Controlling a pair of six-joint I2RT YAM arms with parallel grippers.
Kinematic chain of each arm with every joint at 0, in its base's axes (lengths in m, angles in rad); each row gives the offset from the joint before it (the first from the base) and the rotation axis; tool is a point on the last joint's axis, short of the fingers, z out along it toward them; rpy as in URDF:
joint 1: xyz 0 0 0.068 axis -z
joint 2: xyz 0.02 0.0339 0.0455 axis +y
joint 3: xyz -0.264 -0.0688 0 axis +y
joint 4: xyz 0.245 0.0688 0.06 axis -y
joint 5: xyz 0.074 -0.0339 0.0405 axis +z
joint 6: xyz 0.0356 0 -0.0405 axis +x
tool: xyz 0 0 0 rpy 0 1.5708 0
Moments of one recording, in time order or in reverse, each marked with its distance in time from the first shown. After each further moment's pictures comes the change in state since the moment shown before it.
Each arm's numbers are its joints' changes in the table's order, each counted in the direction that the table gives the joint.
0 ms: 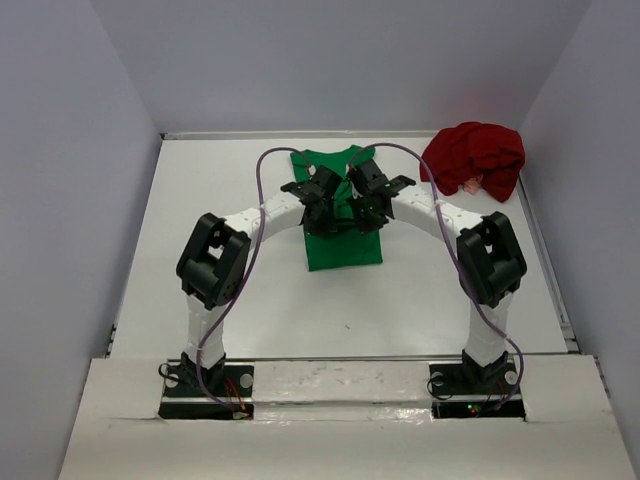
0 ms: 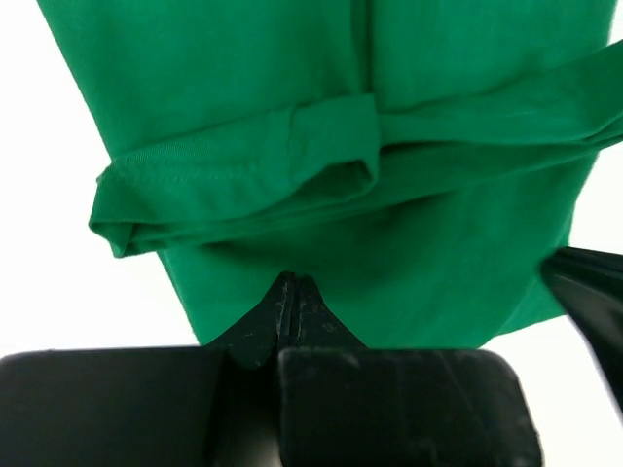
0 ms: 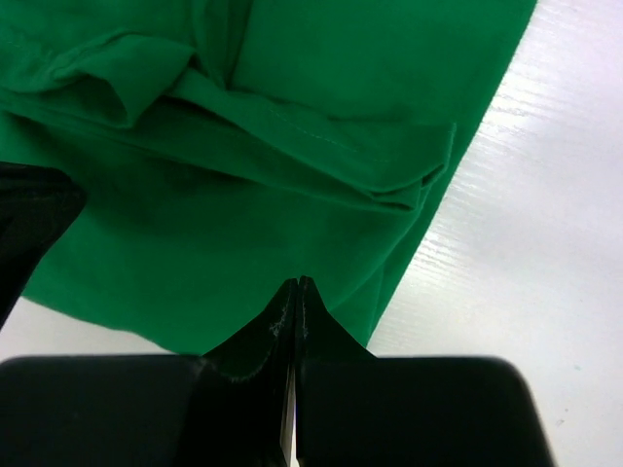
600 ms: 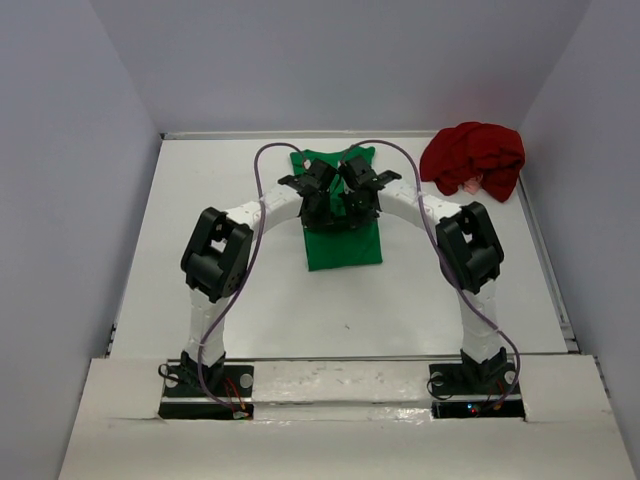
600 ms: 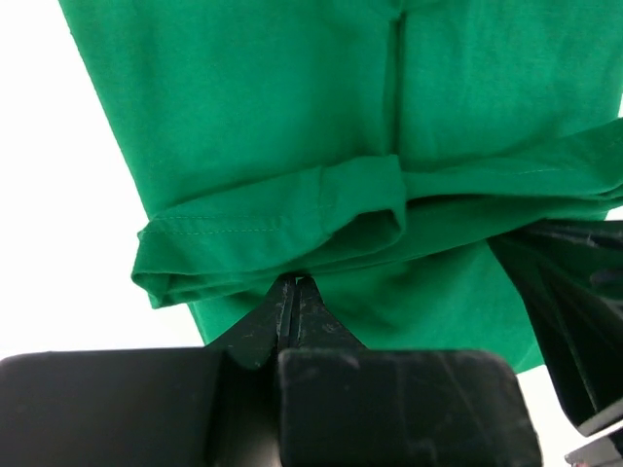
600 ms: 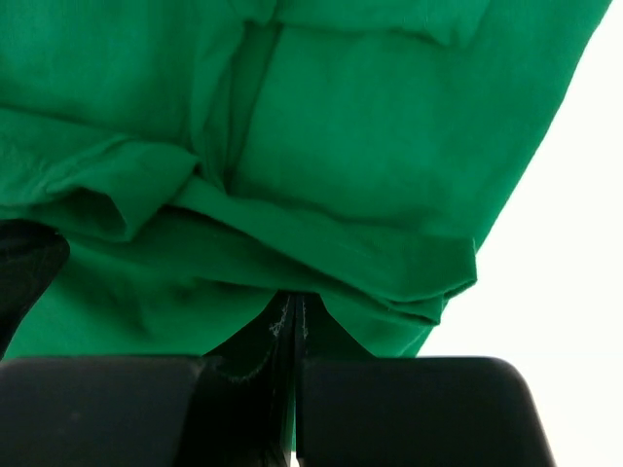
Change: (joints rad) left arm -0.046 0.066 -0.081 -0.010 -0.014 0.016; right arm 0.007 0.178 -0.146 0.011 -0.007 -0.008
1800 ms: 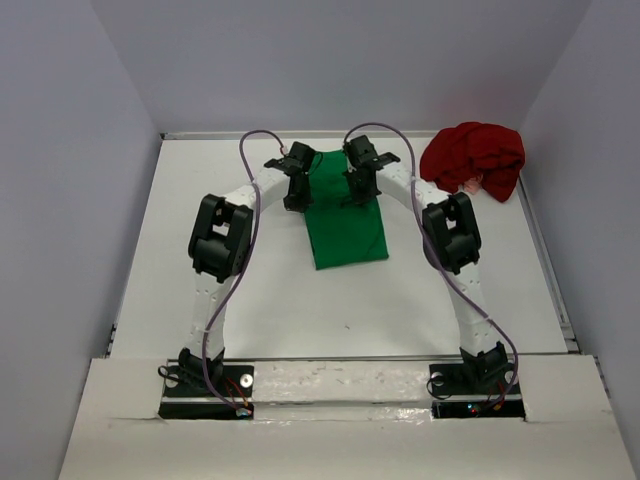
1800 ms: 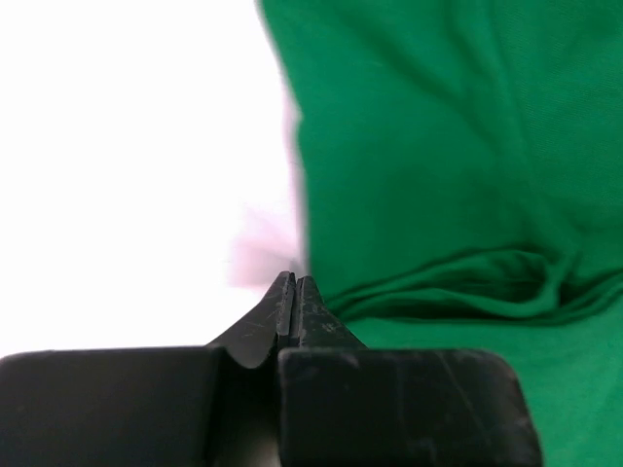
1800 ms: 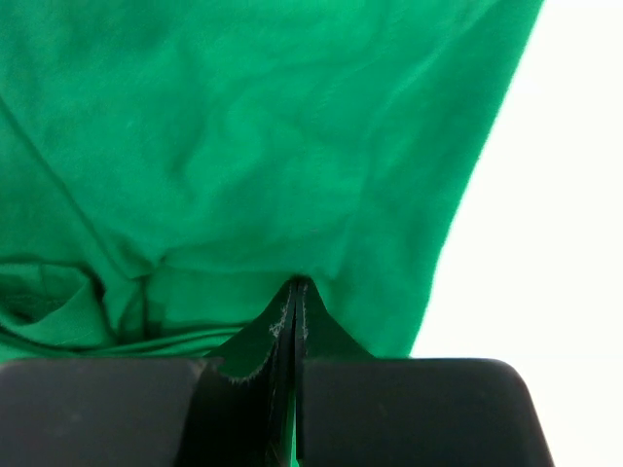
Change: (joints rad) left arm -0.153 0.185 -0.204 -0.033 0.040 0.035; right arm 0.103 0.285 -0.383 -0.045 -0.062 -0.105
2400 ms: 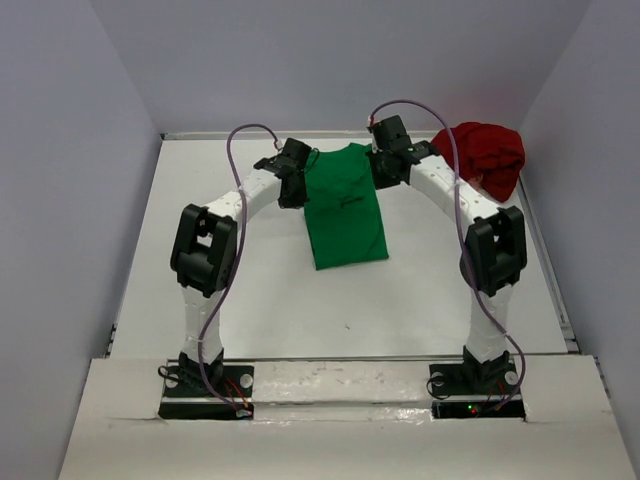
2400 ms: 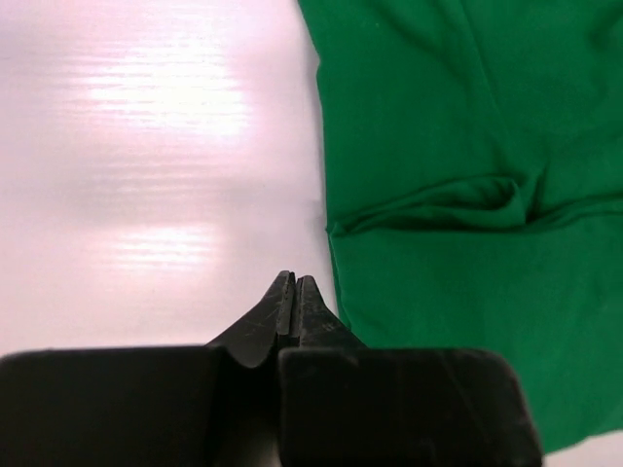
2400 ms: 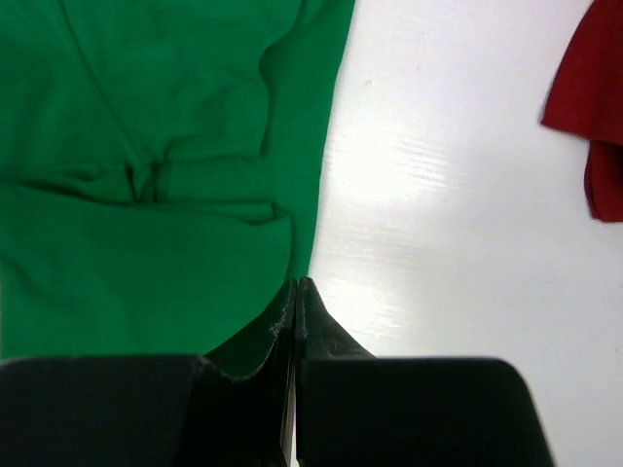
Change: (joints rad) left arm 0.005 -0.139 0.085 -0.016 0.051 0.016; right arm 0.039 -0.335 0.178 0.004 -0.037 -0.008
